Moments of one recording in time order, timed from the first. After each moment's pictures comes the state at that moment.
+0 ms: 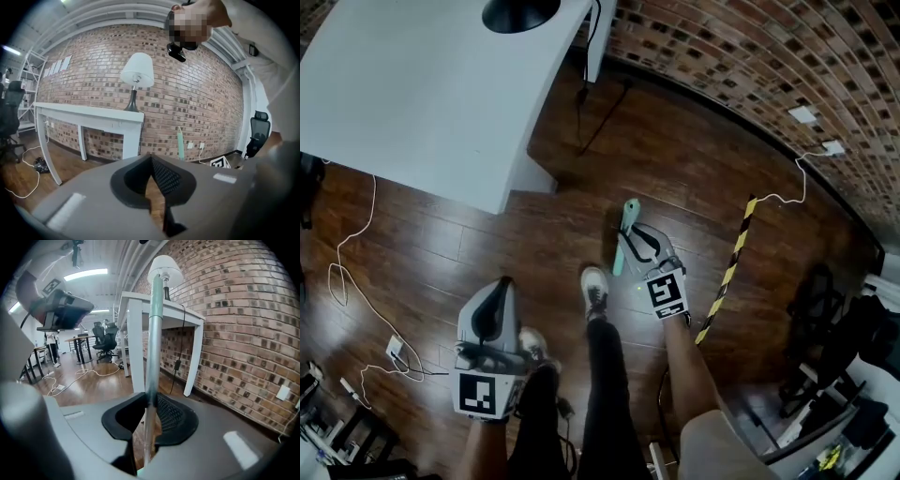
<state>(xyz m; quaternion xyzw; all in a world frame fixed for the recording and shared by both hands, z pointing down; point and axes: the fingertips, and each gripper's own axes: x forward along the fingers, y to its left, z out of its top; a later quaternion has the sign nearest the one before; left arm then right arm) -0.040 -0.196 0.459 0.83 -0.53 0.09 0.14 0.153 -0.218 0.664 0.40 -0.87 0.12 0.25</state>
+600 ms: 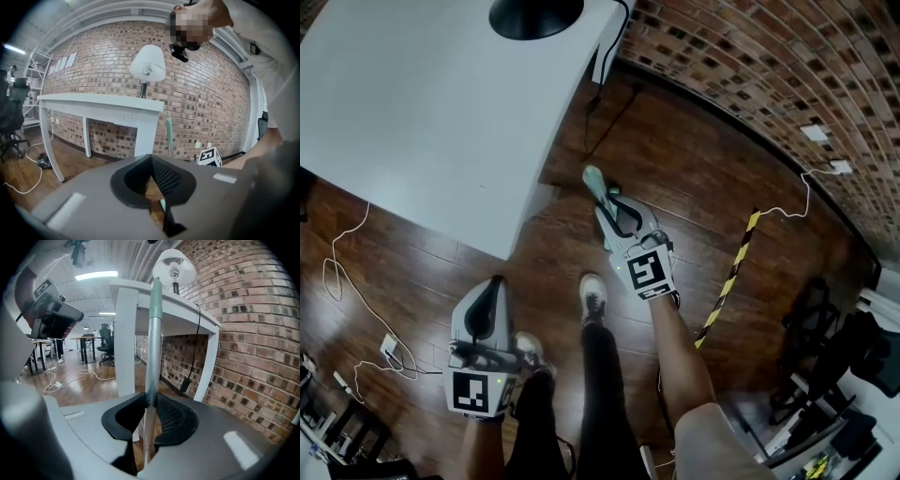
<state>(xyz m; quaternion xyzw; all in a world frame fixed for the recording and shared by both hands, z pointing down) -0.067 -0.235 0.494 0.81 -0.56 0.09 0.16 0.089 -0.316 0.657 0.37 -0.89 0.07 0.24</state>
